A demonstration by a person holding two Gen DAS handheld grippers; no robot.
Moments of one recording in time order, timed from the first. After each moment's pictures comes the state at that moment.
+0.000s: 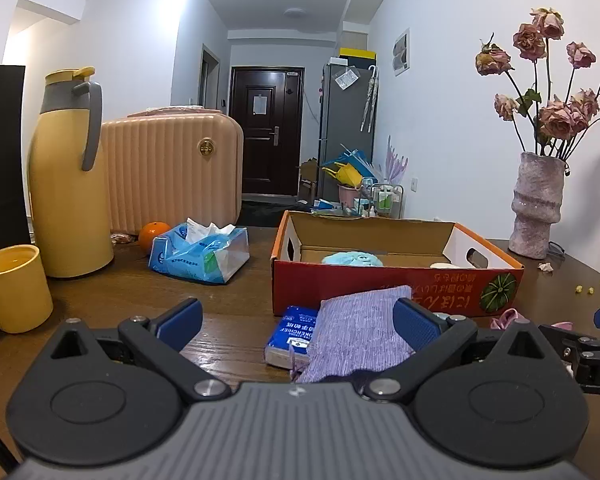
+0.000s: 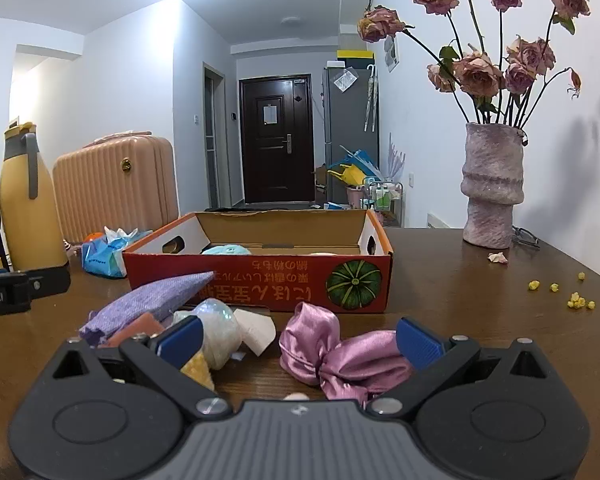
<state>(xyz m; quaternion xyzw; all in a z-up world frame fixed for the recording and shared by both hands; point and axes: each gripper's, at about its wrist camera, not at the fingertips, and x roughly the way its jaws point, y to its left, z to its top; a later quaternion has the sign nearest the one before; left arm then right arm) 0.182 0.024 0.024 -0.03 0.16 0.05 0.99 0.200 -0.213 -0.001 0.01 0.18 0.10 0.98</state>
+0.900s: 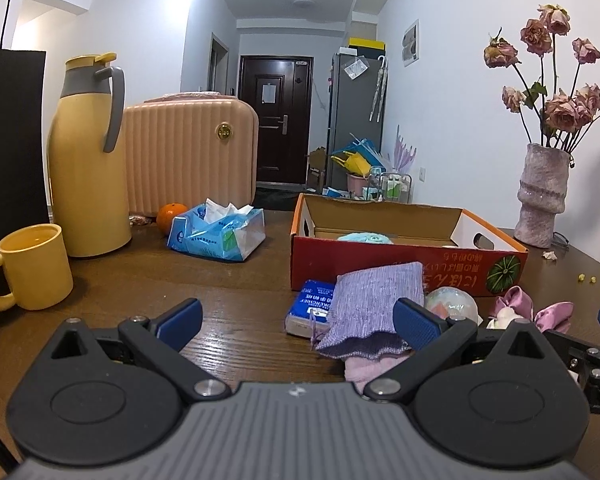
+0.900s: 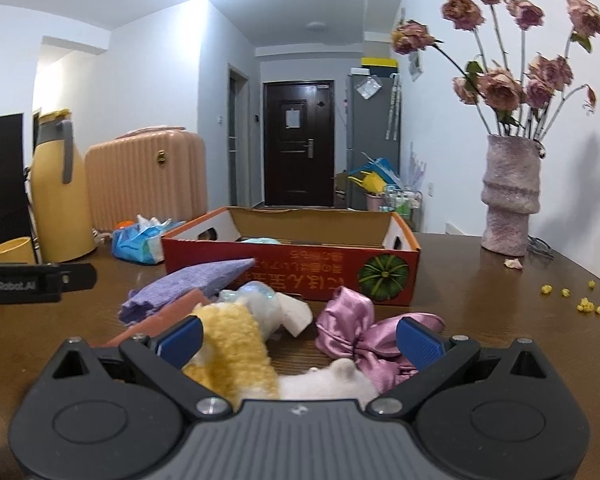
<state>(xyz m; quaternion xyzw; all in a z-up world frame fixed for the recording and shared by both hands) 0.161 0.034 0.017 -0.04 0.18 0.06 0.98 0.170 -0.194 -0.007 -0.01 0.17 0.13 0.98</state>
